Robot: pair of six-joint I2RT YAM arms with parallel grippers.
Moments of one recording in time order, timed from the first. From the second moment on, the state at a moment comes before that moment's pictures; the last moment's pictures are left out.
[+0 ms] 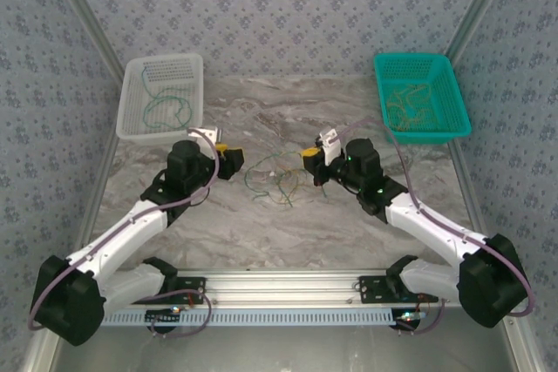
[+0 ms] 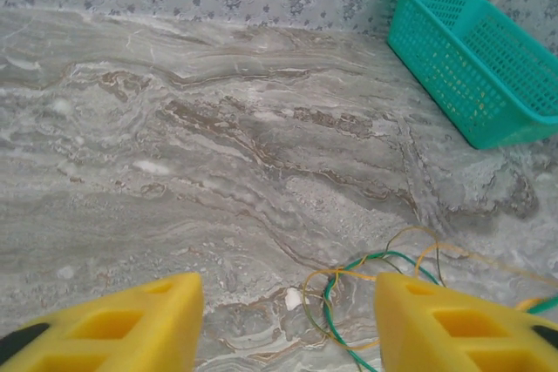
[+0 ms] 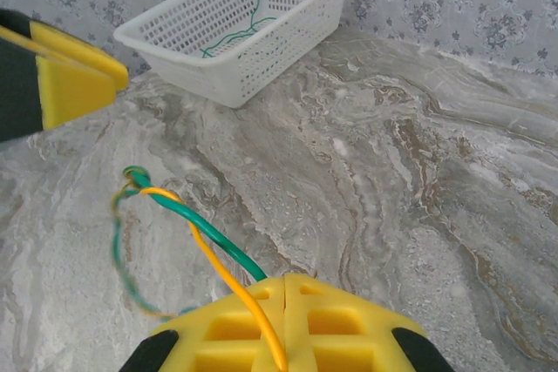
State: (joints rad) left arm -0.49 1.03 0.63 0.05 0.09 -0.34; right arm 0.58 1.14 0.67 0.16 -0.28 0.08
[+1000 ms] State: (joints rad) left arm -0.72 0.99 0.48 0.35 0.21 -0.11; right arm 0.54 0.98 1.16 -0.24 -0.02 0.51
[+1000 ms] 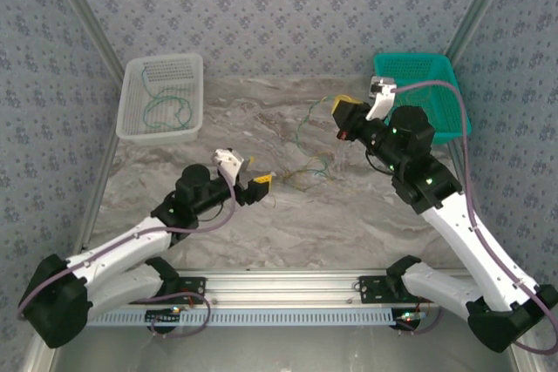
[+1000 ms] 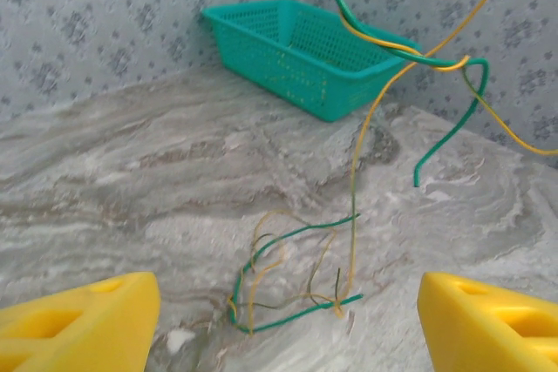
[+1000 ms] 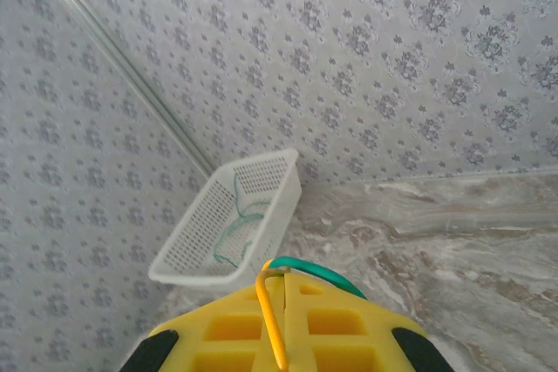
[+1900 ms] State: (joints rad) left arm -0.82 1.40 0.75 0.55 0.34 -0.01; right arm 0.60 1.05 1.31 -0.17 -0.05 0.68
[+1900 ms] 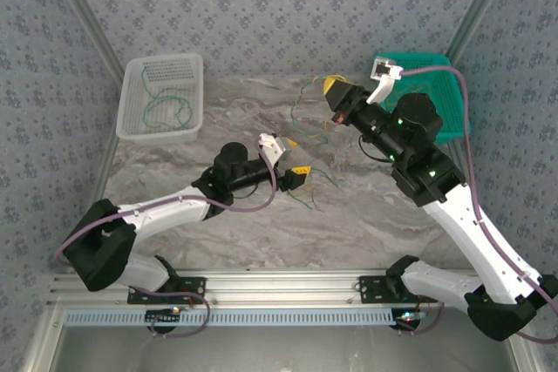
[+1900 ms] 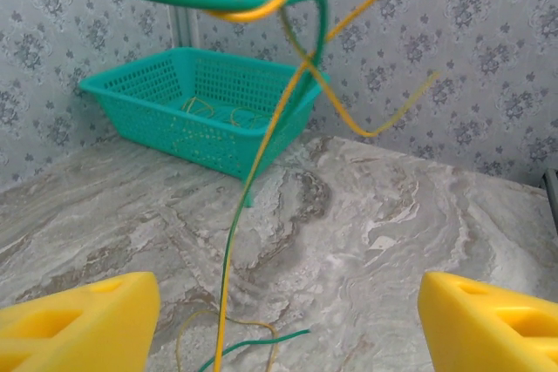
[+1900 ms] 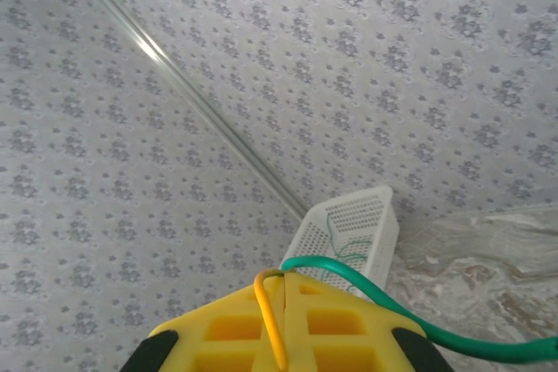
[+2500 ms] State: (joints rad) left arm -0.83 1.40 0.76 0.61 0.35 0.01; right arm 0.60 1.07 1.27 -0.07 -0.10 0.77
